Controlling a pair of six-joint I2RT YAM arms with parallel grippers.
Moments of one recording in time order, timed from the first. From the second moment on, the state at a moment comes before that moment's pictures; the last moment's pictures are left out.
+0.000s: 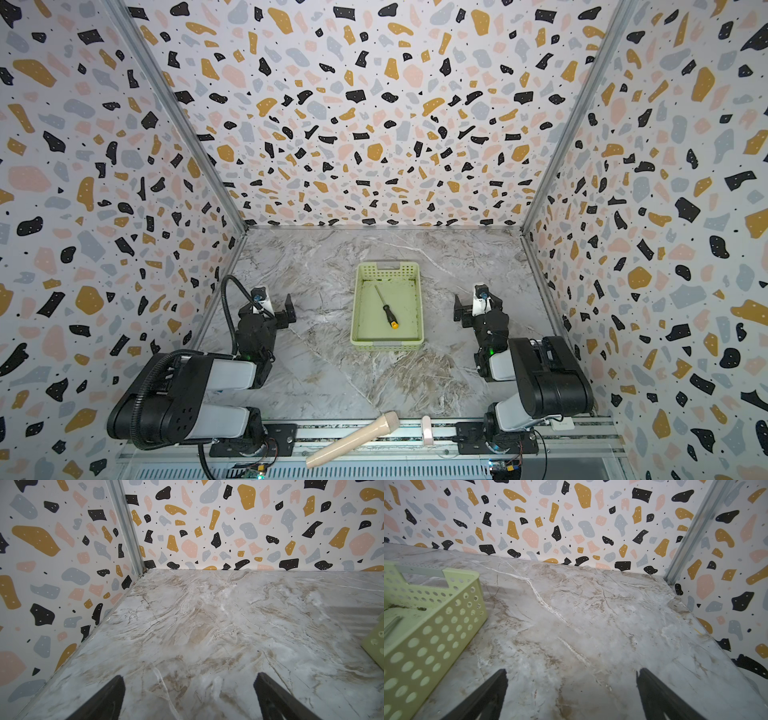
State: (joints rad) left arm -0.08 1.40 0.16 1.06 -0.24 0.02; right arm 0.09 1.50 0.19 1.14 -0.03 -0.10
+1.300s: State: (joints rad) left arm -0.08 1.40 0.16 1.06 -0.25 0.02; right arm 0.05 1.50 0.20 1.12 -0.04 -0.09
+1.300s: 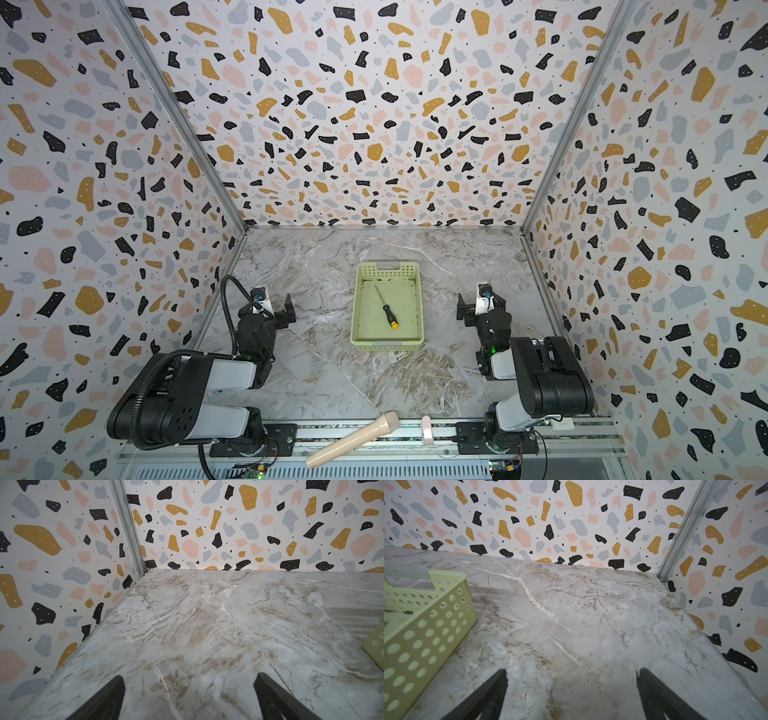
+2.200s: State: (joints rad) left arm -0.09 1.40 0.16 1.06 -0.27 0.02; right arm 0.06 1.50 0.20 1.12 -0.04 -0.09
